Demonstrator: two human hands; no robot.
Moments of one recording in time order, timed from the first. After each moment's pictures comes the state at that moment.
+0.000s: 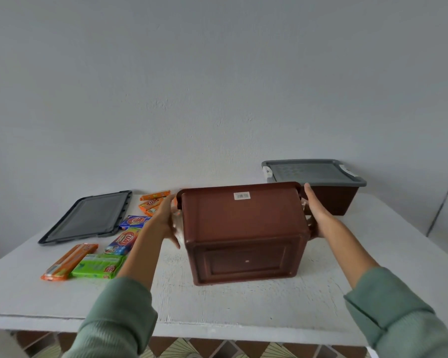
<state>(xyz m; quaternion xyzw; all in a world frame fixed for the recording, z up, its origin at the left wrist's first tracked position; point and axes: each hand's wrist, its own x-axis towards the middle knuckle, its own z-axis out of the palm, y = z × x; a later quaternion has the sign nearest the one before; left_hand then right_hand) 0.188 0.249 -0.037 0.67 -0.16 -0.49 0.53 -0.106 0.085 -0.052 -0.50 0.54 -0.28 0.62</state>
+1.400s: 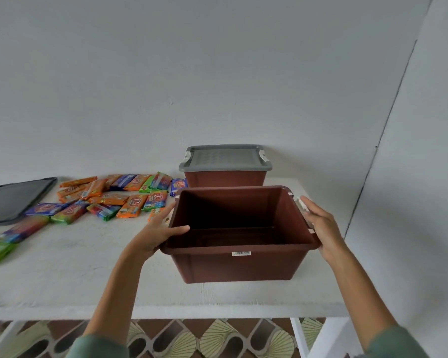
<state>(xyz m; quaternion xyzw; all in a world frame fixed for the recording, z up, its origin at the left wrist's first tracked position) -0.073 0.189 -0.074 0.68 -0.42 -0.38 0.47 -0.366 0.048 -0.083 -0.52 0.46 -0.45 0.56</state>
